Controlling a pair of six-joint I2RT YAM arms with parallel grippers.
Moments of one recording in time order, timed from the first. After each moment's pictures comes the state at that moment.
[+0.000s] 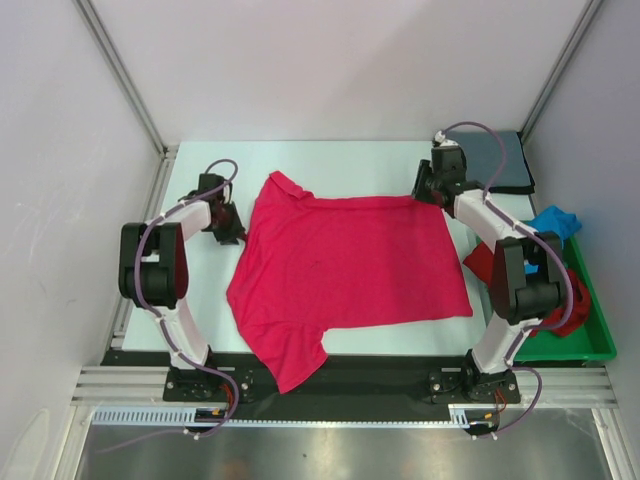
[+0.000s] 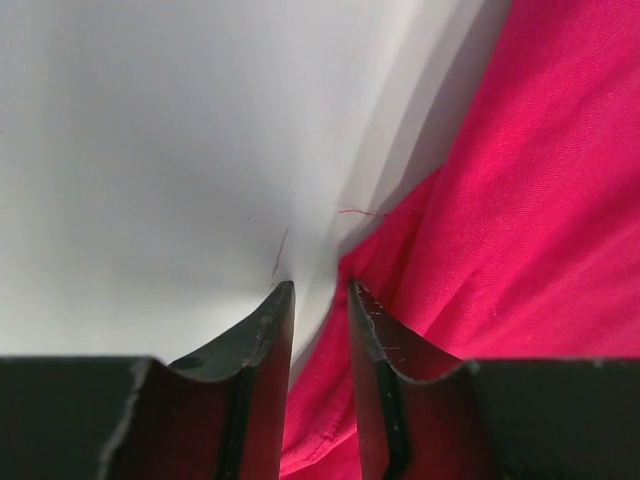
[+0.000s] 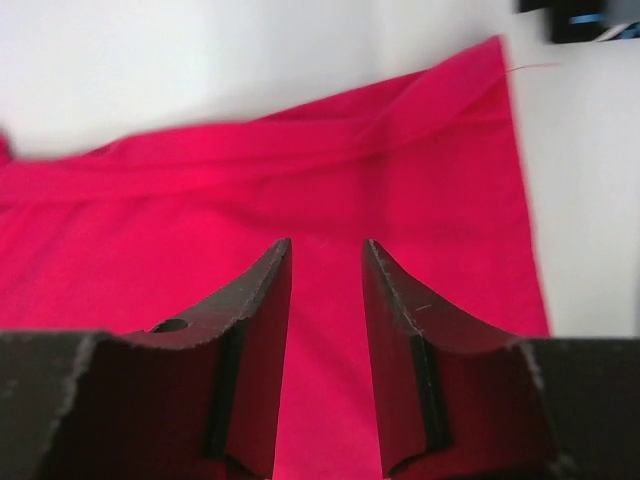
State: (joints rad) left arm -0.02 1.87 1.19 -0.45 0.09 -0.38; right arm 0.17 1.77 1.32 -0.23 0.07 0.34
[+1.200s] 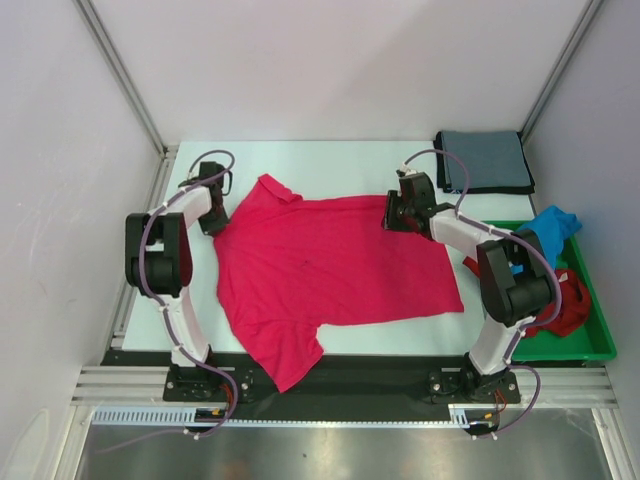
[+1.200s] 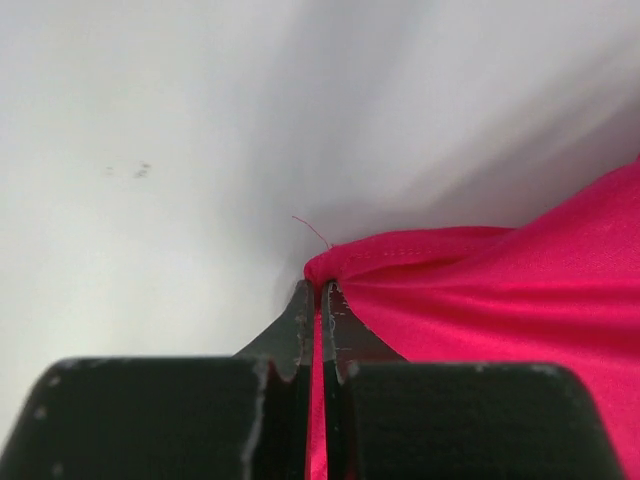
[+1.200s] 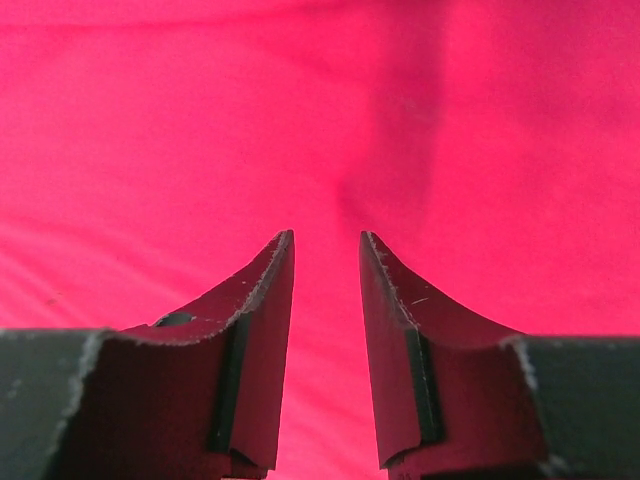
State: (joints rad) left arm -0.02 1.97 1.37 -0.60 -0.31 -0.39; right arm 0.36 1.77 1.13 -0.13 -0.02 0.39
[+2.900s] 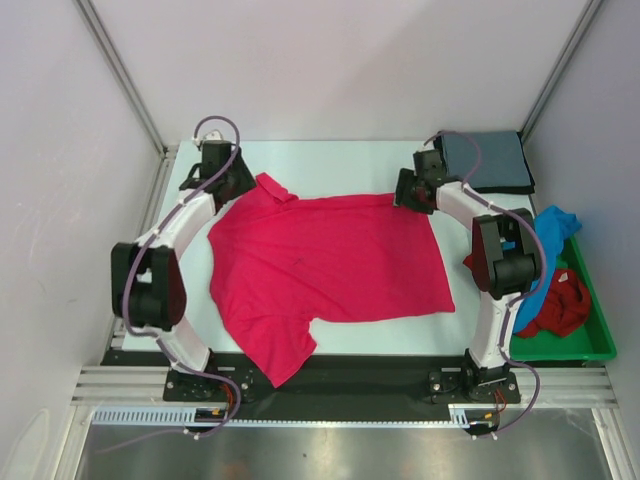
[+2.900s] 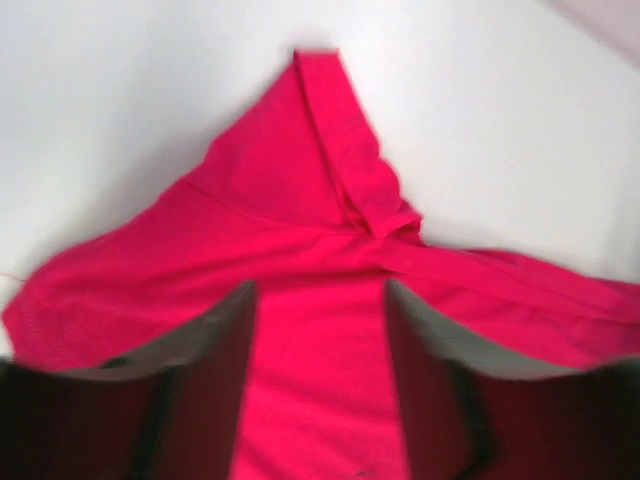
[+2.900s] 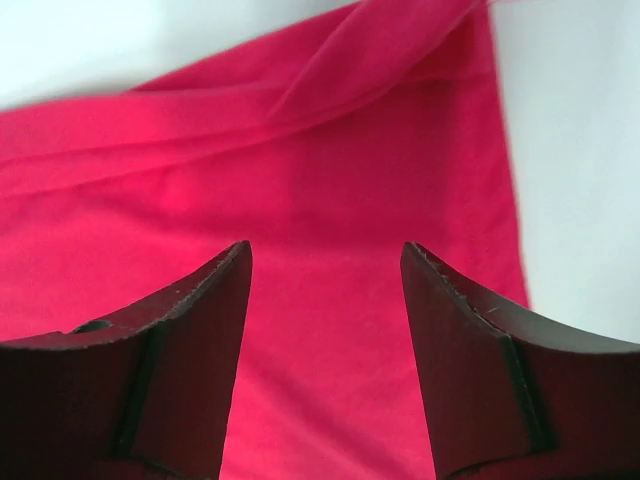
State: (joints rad) left arm -0.14 1.74 1.33 -0.29 -0.10 -0.55; right arm 0.20 2.00 1.45 -0.31 0.02 0.39
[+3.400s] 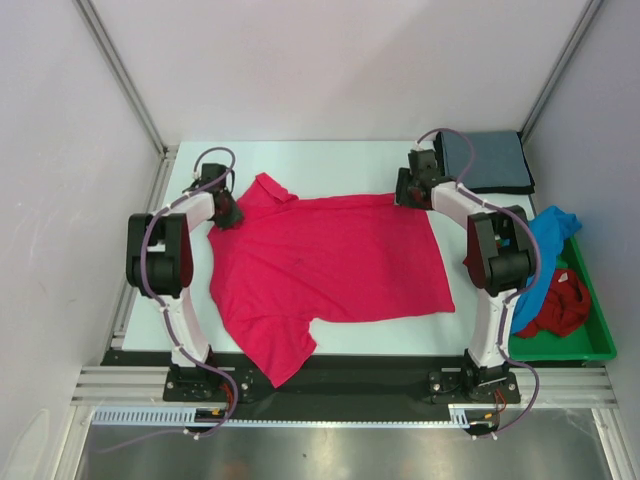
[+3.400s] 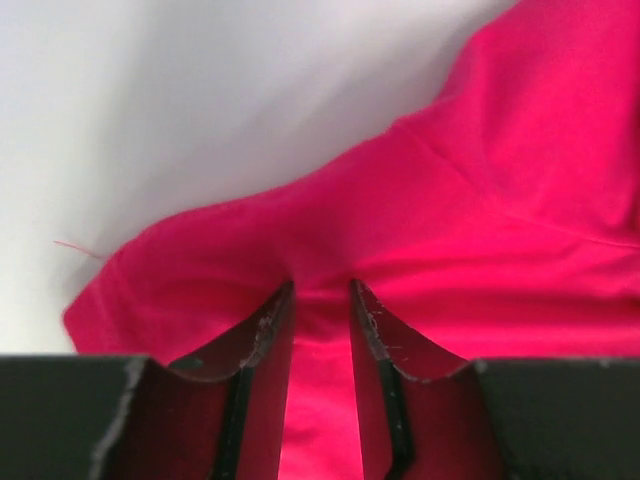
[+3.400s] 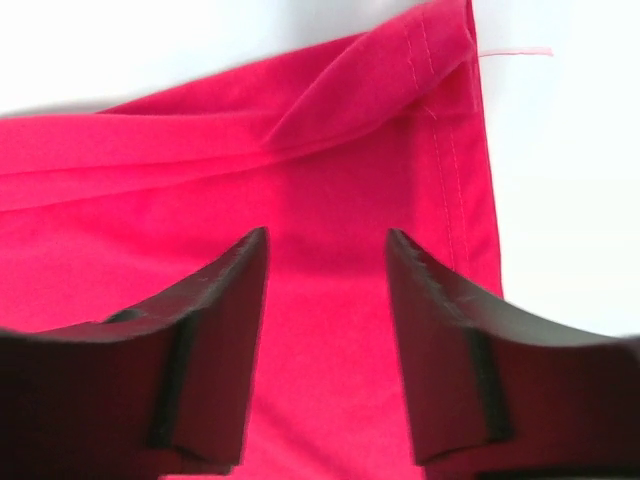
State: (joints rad) left arm -0.02 1.95 1.29 -0.36 -0.08 -0.52; right arm 0.24 2.01 1.46 -0.28 0.10 0.33
